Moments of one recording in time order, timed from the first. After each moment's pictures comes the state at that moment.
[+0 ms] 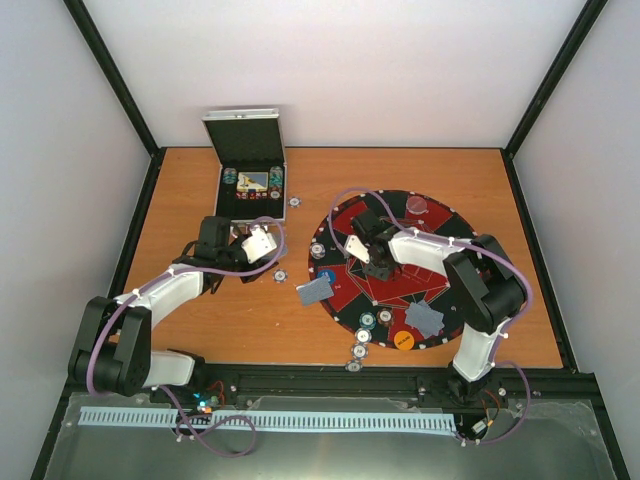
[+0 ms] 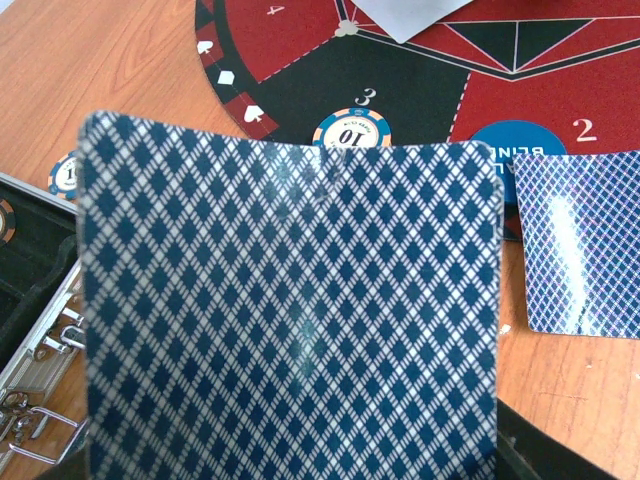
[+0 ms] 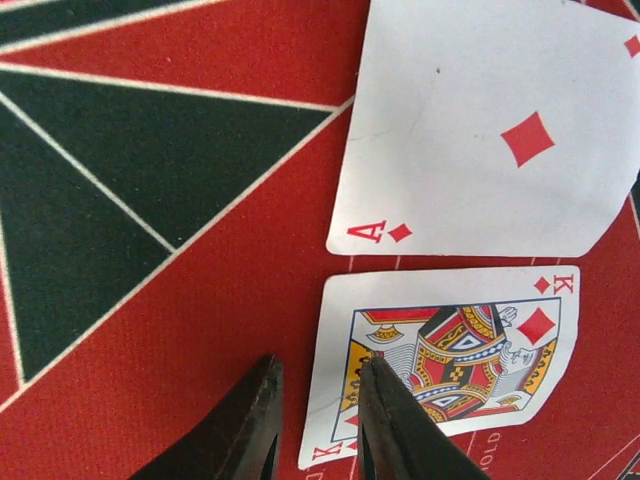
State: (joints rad) left arm -0.24 1.32 0.61 -0.07 0.50 0.72; right arm 0.60 1.80 1.07 -0.56 0.26 -0.62
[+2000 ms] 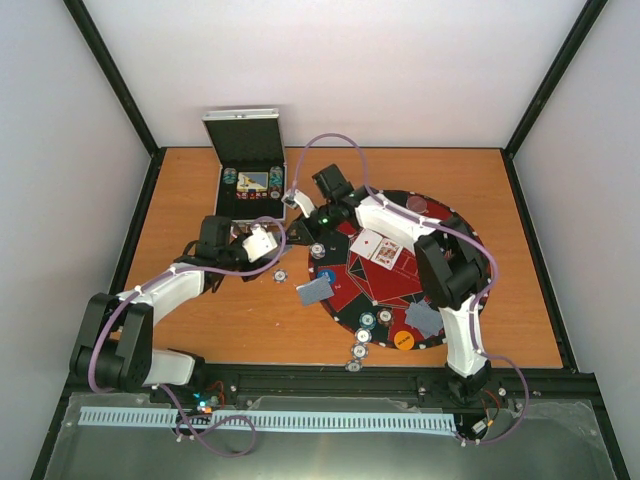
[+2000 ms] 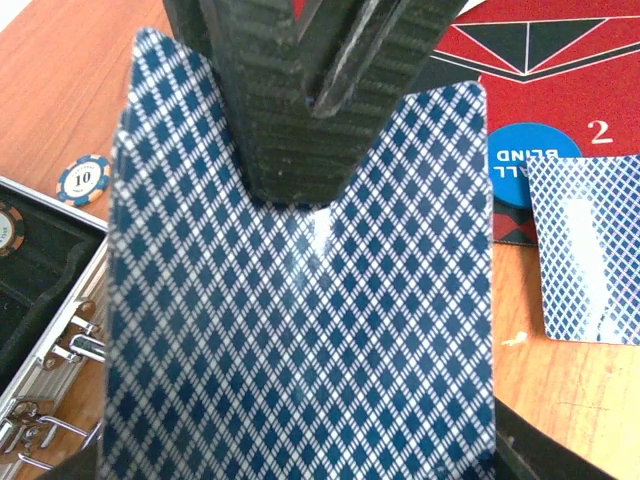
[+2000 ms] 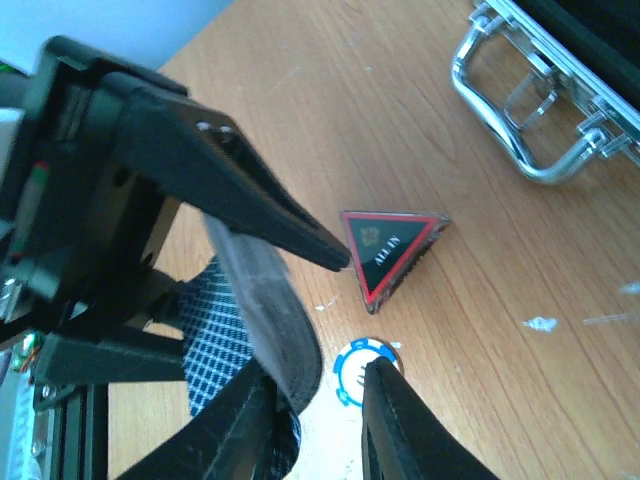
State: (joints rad) left arm -0.24 1.34 0.61 -0.04 0.50 0.73; right arm 0.66 2.09 1.65 -0.50 -0.77 -0.09
